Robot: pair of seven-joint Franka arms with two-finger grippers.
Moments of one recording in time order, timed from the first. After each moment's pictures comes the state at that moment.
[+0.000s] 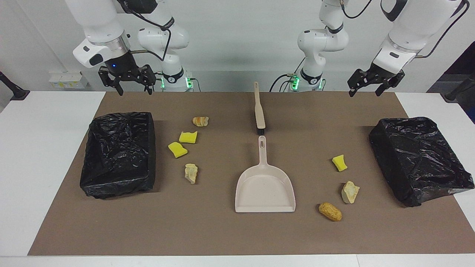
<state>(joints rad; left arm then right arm) -0.06 -0.03 -0.05 -1.57 -0.03 1.47 -0.10 0.03 -0.05 0.03 -1.61 0.00 1.52 0.03</state>
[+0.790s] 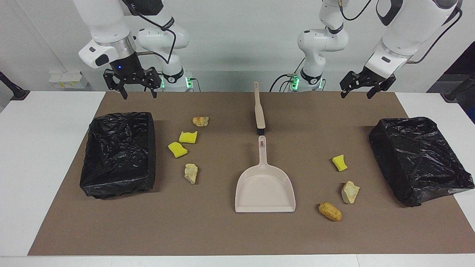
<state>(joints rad) -0.08 -0.03 -0.08 -1.61 -0.08 1.48 -0.11 0.08 -0.04 0.04 -1.62 0.01 1.60 0.10</state>
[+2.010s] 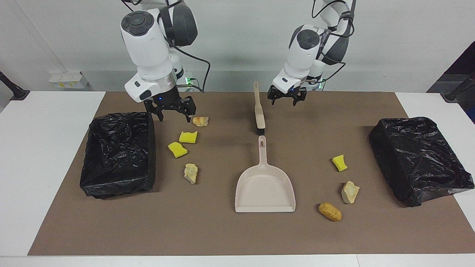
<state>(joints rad) -0.74 -0.21 -0.09 -2.50 -0.19 2.23 -0.50 0.24 0.19 0.07 -1.54 0.02 1.75 0.42</state>
